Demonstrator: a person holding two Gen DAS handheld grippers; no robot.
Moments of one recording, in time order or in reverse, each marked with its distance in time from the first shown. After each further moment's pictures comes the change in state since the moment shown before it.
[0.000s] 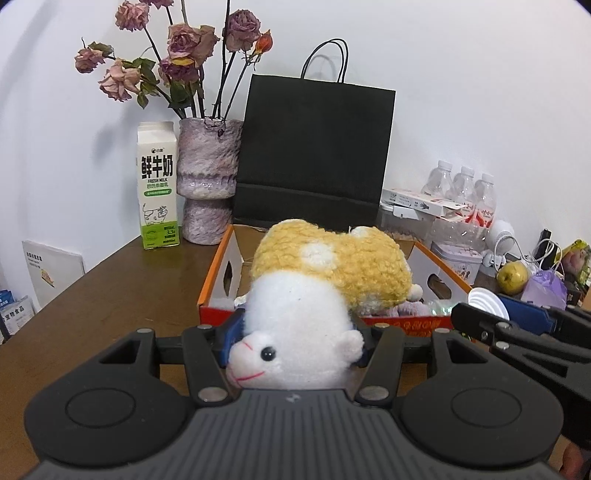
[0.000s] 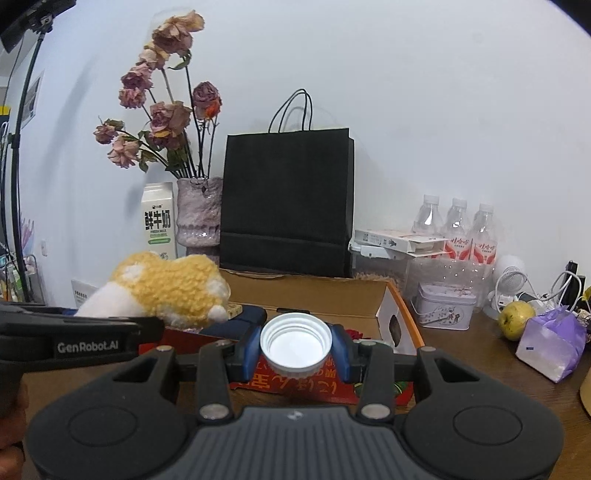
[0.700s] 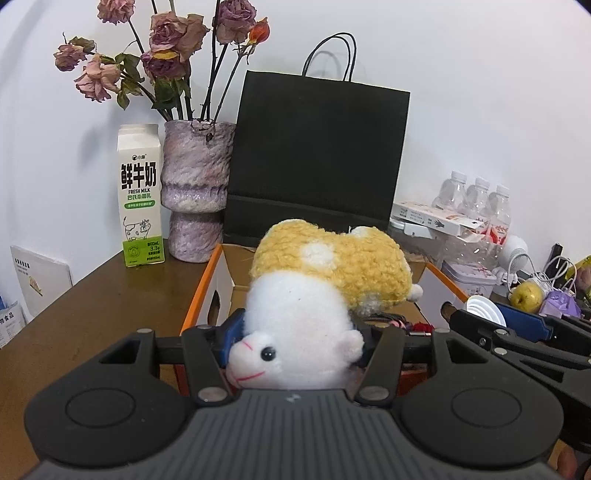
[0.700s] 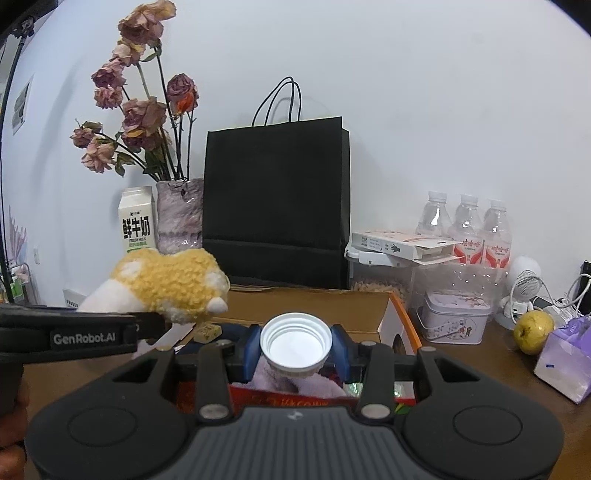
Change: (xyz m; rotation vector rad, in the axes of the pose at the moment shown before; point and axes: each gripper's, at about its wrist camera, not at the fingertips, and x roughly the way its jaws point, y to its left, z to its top) left arm 0.055 0.000 0.029 -0.009 -0.012 -0.006; right arm 0.061 -0.015 0.019 0.016 -0.002 0.001
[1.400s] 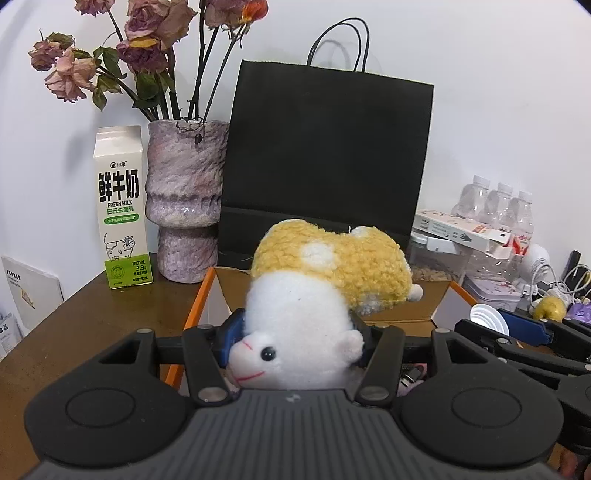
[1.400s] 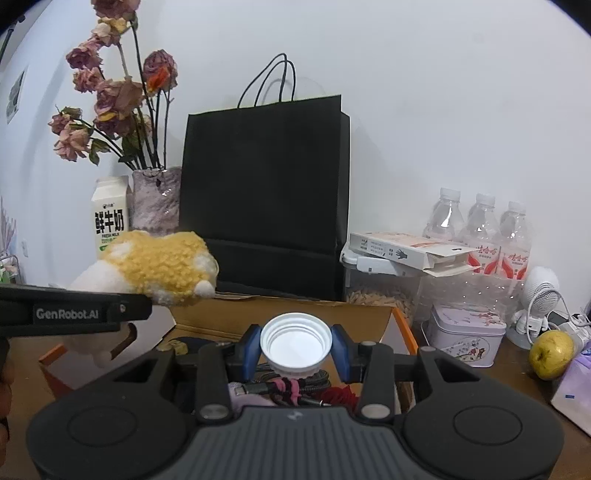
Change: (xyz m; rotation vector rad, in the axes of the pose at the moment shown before) left arm 0.063 0.006 0.022 0.015 -0.003 0.009; right arm 0.069 -0.015 0.012 -0.024 0.019 -0.011
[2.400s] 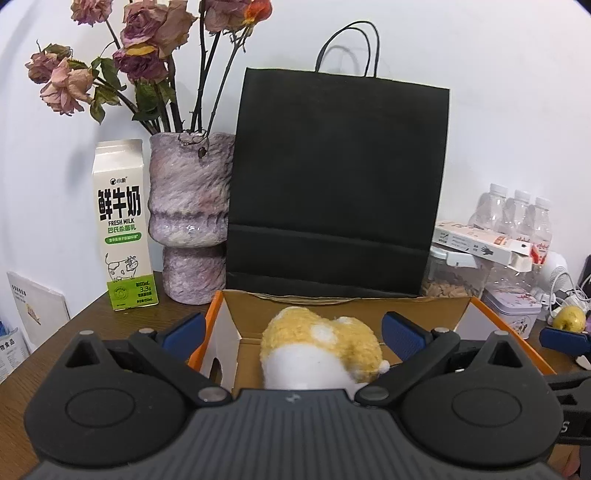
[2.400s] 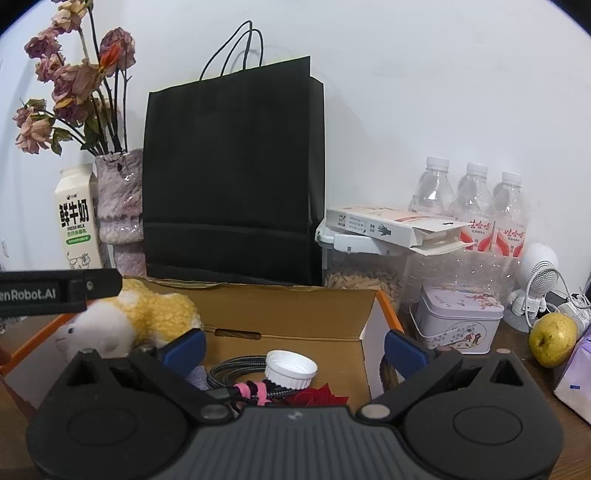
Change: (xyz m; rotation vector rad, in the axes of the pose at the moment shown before) left arm 0.017 0.005 0.008 0.019 -0.048 0.031; right arm 0.029 -0.014 0.001 0.048 0.062 -0.046
